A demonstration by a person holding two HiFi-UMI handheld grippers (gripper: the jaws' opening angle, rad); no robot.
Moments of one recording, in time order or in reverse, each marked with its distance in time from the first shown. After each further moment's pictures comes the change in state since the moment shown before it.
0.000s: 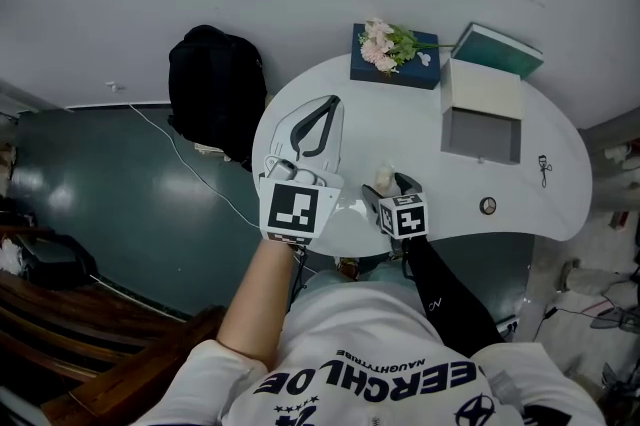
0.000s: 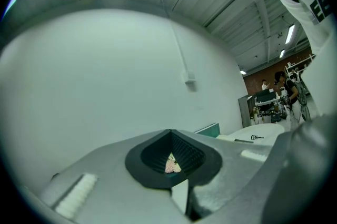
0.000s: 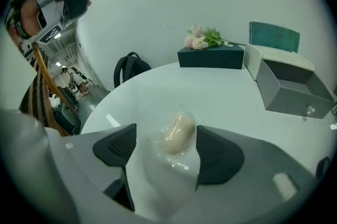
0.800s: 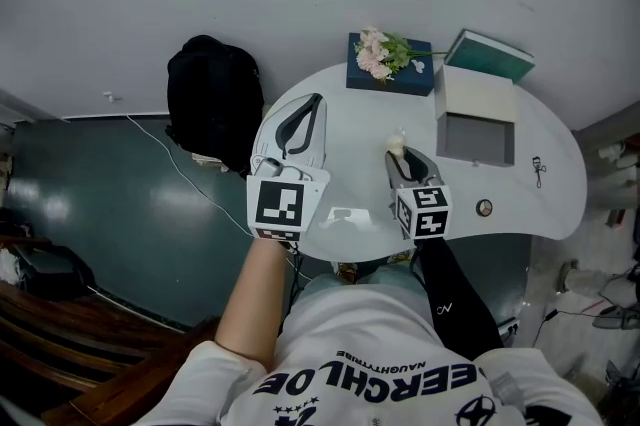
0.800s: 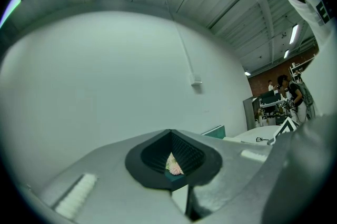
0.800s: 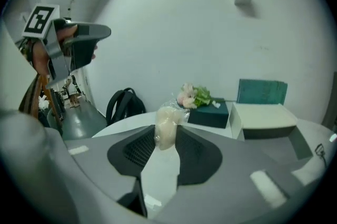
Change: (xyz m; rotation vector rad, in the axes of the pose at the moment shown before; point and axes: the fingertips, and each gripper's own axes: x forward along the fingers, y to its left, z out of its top) left arm -0.008 0.026 0.008 -0.010 -0.025 0.042; right arm -0.074 -0.014 0.118 -0.102 -0.382 -0.096
